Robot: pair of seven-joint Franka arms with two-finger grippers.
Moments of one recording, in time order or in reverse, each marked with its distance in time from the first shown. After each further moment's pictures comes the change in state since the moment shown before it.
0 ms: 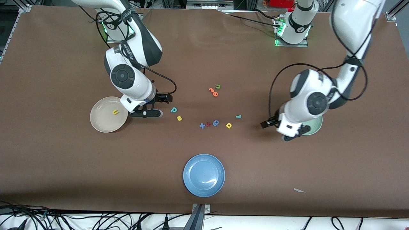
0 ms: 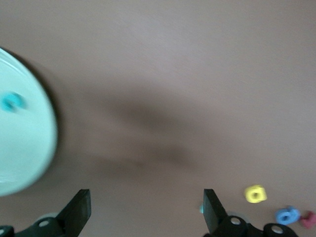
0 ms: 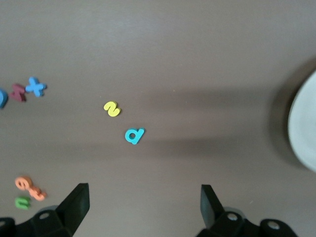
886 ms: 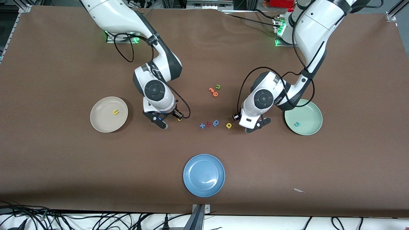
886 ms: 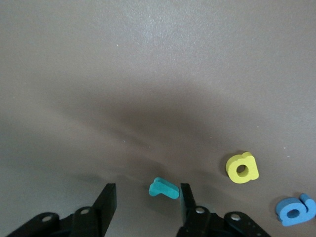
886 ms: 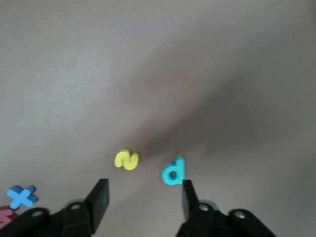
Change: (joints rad) left arm -0.177 0.156 0.009 0.001 0.094 0.103 -0.219; right arm 0.091 0.264 0.001 0.123 -0.066 0.174 0.700
